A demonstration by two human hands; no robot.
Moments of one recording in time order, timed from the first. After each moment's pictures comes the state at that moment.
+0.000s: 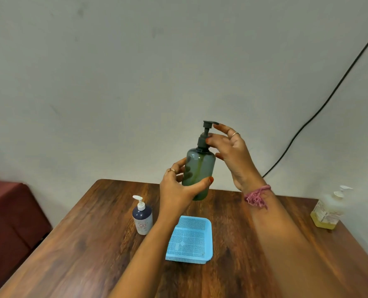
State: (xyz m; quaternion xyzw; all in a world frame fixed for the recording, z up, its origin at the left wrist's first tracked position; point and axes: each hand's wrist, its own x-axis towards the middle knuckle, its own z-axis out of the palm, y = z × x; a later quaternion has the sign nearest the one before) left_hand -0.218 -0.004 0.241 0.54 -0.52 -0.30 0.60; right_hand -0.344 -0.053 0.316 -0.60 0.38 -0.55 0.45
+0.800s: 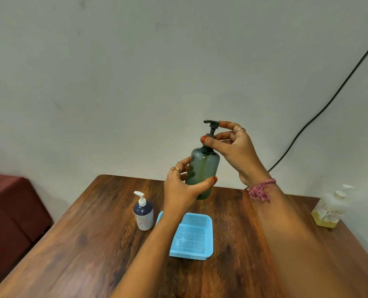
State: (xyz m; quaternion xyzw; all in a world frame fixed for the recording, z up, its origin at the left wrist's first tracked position) left_hand -0.222 -0.008 0.233 0.54 -0.52 -0.30 0.58; right_hand -0.347 -0.056 0.320 -0.63 0.42 -0.52 0.40
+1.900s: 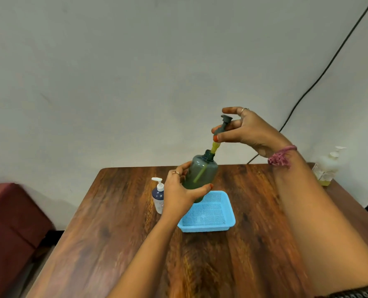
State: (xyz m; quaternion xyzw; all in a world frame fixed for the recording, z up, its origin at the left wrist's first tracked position) left_hand -0.121 0.026 0.186 0.54 -0.58 -0.33 0.51; right_hand -0.298 -0.021 0.327 -0.63 0.49 -0.41 0.44
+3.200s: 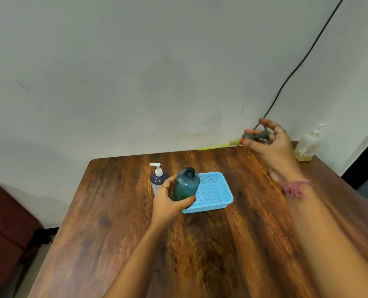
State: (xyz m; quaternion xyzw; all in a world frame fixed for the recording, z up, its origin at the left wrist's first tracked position) left_hand -0.068 0.059 0.121 0.53 -0.54 -0.45 0.47; right_hand -0.312 0.036 0.239 -0.46 0.51 -0.63 0.35
